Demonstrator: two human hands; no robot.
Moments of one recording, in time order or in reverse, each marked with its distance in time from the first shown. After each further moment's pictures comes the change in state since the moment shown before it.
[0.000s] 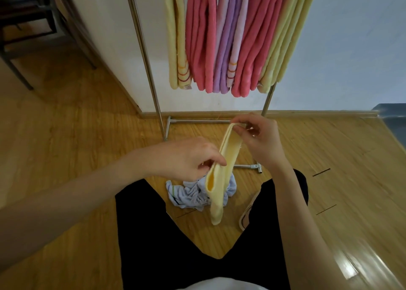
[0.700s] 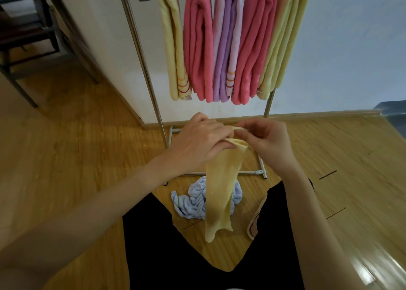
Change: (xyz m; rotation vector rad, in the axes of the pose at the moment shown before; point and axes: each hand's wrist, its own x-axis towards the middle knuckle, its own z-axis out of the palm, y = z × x) left_hand 0.032 -0.017 0.002 0.248 0.690 0.074; right_hand 0.005 -0.013 -0.009 0.240 -0.001 0.060
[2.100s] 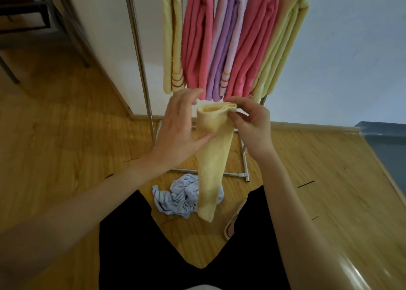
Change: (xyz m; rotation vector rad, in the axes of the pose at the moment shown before) left_hand -0.010 -0.004 0.020 -0.201 0.374 -0.363; right_hand 0.031 -0.007 0.007 0.034 0.059 -0.010
